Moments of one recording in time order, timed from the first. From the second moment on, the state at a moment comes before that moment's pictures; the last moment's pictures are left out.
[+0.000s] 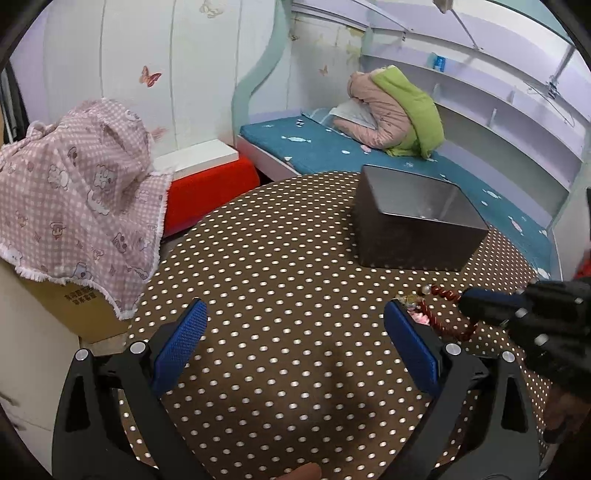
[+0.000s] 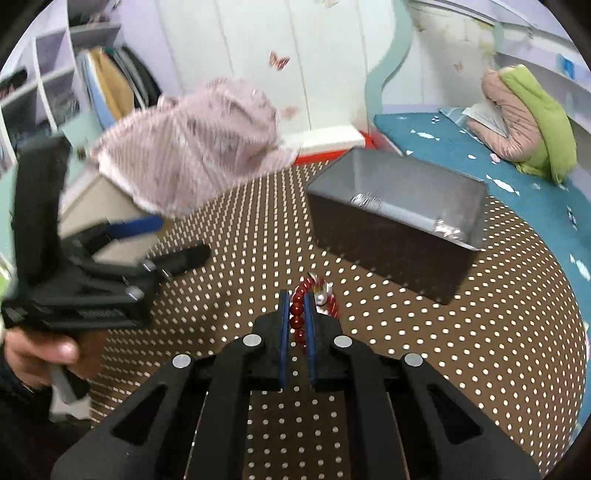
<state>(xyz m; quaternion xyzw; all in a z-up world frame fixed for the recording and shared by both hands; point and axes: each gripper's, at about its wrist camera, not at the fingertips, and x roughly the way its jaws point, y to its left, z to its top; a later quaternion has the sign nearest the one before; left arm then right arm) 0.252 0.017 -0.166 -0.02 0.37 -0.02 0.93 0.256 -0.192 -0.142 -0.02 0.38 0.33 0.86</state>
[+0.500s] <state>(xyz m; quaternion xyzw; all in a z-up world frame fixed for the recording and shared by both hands) 0.291 -0.035 -0.208 0.02 0.42 -0.08 0.90 0.251 -0.230 -0.148 0.03 0.39 0.30 0.87</state>
